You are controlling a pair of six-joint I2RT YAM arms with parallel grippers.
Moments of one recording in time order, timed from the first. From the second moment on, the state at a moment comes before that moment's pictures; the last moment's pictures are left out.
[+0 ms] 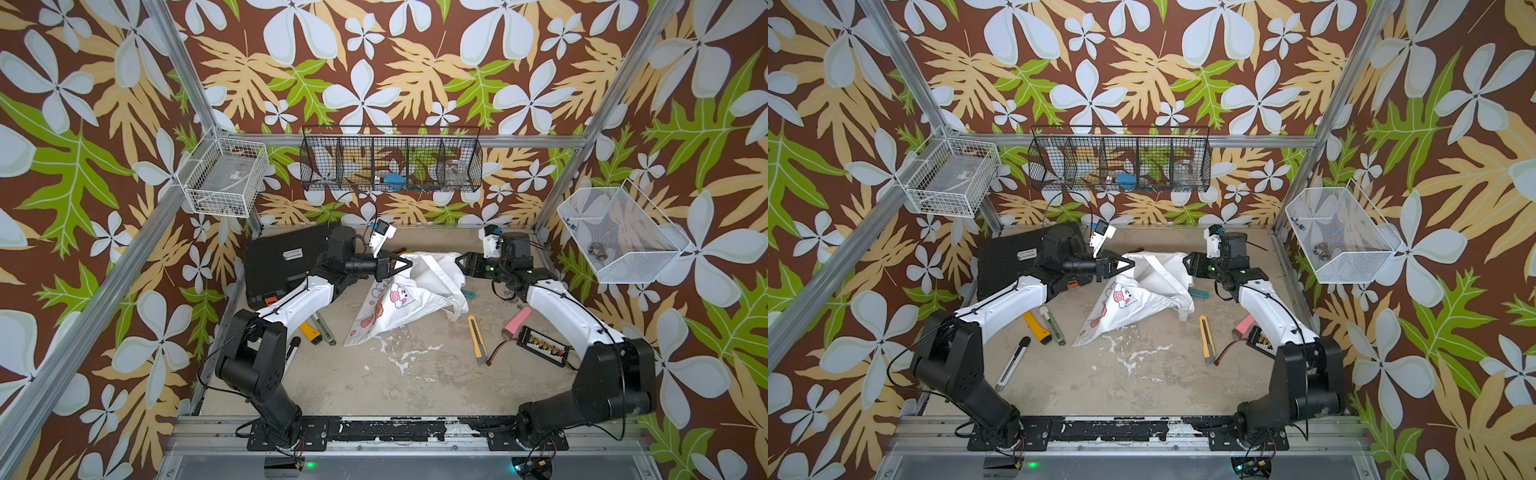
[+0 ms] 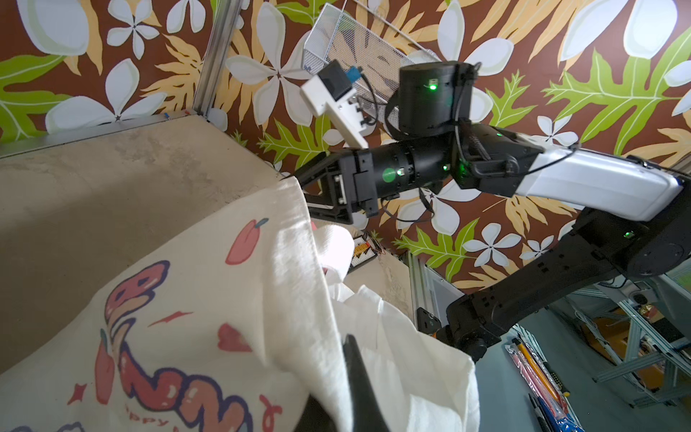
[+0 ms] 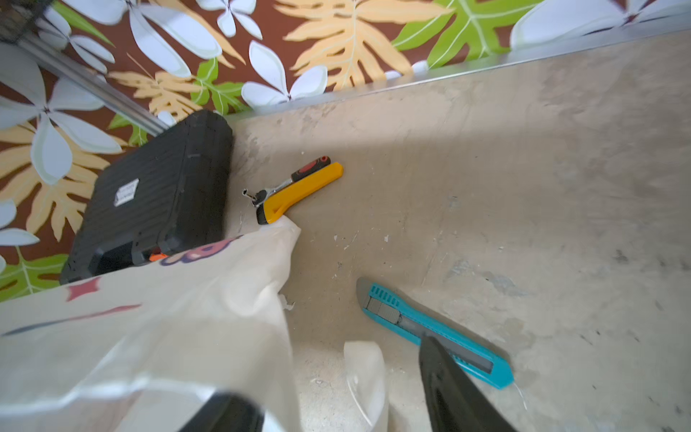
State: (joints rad) left arm -0.40 1.67 1.18 0.28 1.02 -0.38; right arm 0.13 1.43 1.10 -0.28 -0.32 0.29
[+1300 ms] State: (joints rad) left arm -0.35 1.77 1.03 0.52 0.91 -0.53; right arm 0.35 1.34 0.77 -0.53 0.17 0.36
